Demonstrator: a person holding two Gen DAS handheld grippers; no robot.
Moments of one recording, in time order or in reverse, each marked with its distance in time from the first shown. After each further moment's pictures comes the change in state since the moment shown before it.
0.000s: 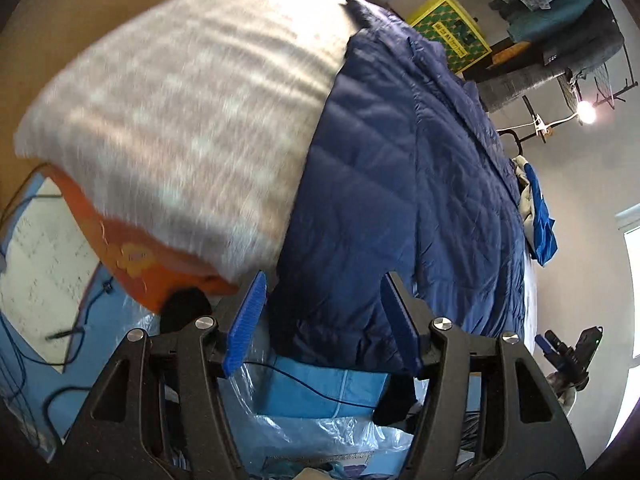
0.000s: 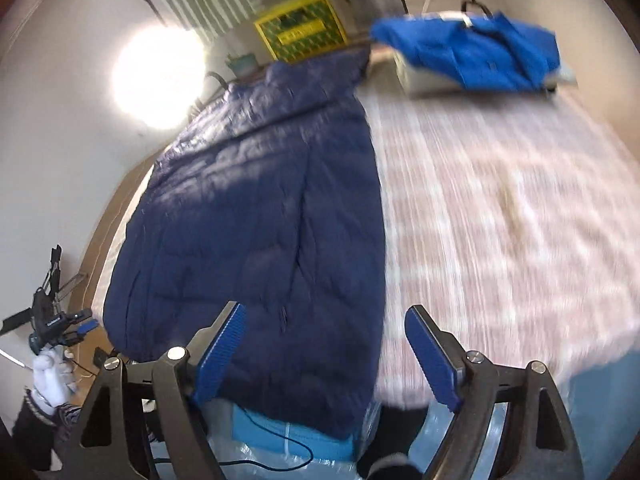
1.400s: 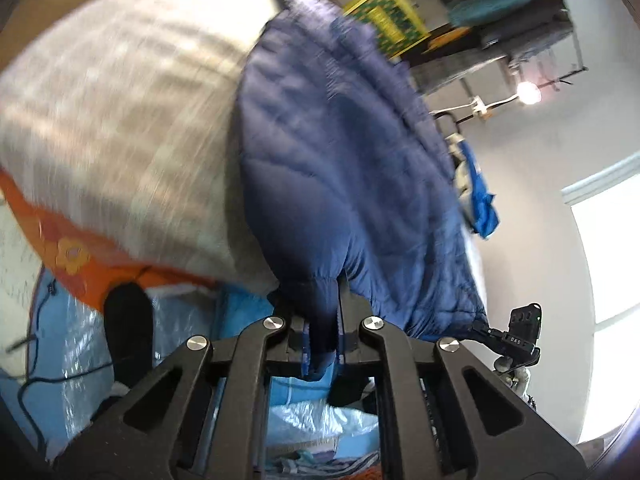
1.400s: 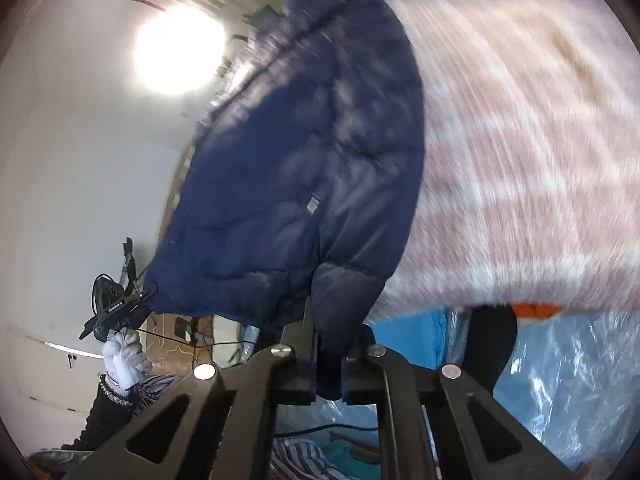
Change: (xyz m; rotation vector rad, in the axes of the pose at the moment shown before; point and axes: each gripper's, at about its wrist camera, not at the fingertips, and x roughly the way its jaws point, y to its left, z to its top) left arm -0.016 -0.041 -0.011 0.079 0.018 -0.237; right arm 0.038 -0.009 -0.030 0.131 0.188 0.324
